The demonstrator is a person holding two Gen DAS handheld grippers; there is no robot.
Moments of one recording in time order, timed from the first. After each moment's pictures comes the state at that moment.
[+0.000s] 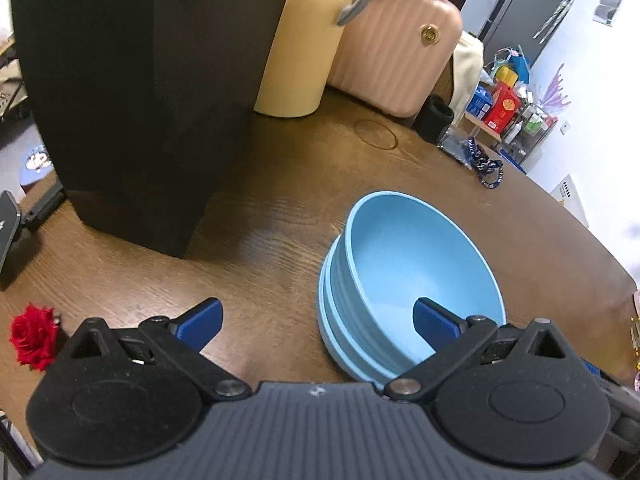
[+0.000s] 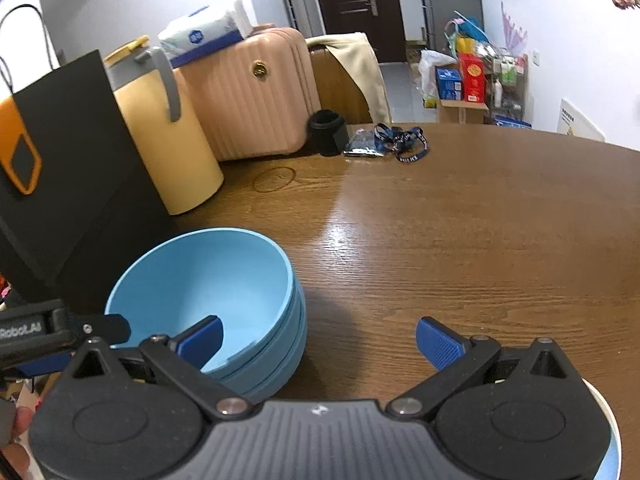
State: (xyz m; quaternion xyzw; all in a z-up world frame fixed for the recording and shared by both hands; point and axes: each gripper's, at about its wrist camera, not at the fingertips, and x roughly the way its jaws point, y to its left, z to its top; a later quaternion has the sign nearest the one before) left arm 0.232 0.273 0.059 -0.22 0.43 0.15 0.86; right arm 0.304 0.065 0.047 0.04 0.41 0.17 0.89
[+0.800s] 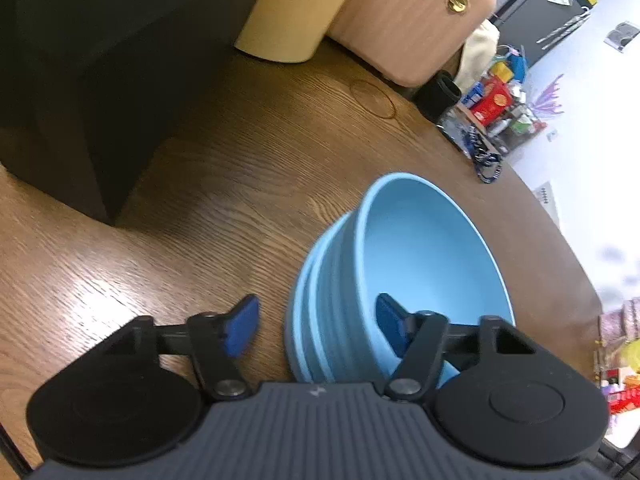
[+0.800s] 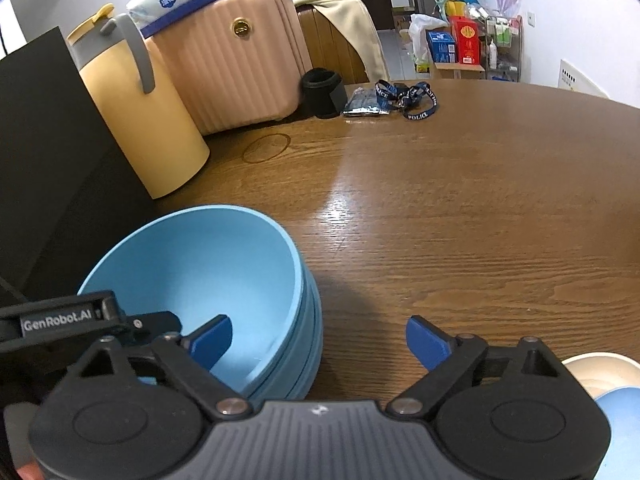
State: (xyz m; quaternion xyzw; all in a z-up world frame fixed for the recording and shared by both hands) left arm 0.273 0.295 0.004 -0.32 0.45 0.10 0.83; right arm 0.332 0.088 0.010 0.06 0.46 0.16 0.87
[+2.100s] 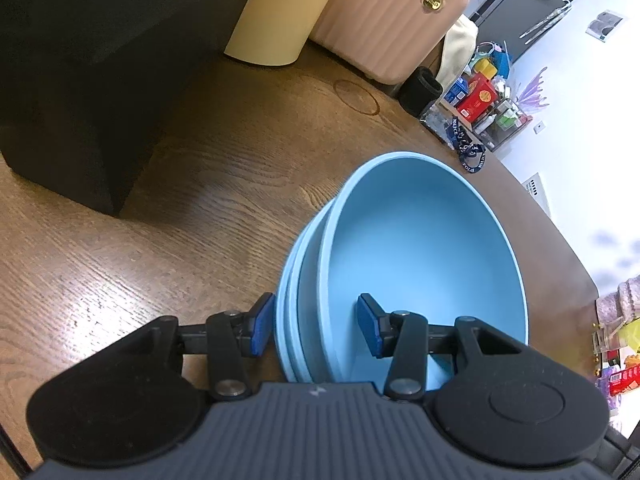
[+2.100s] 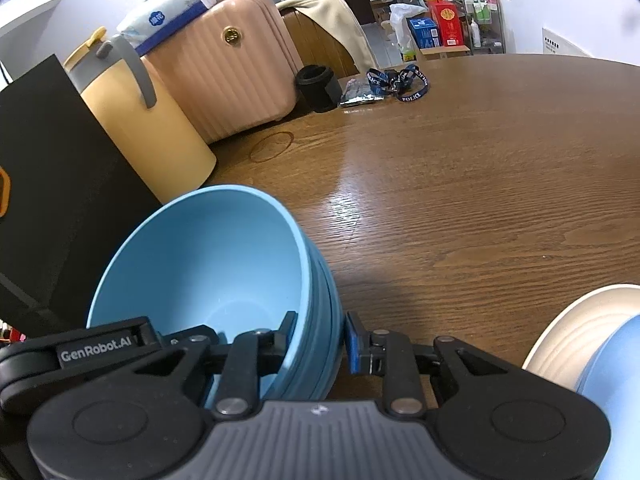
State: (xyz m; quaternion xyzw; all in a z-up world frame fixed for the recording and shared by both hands) left arm 0.252 0.283 0.011 -0.30 0.44 0.09 0.84; right arm 0.305 0.091 0.013 0.12 0.46 0.15 0.87
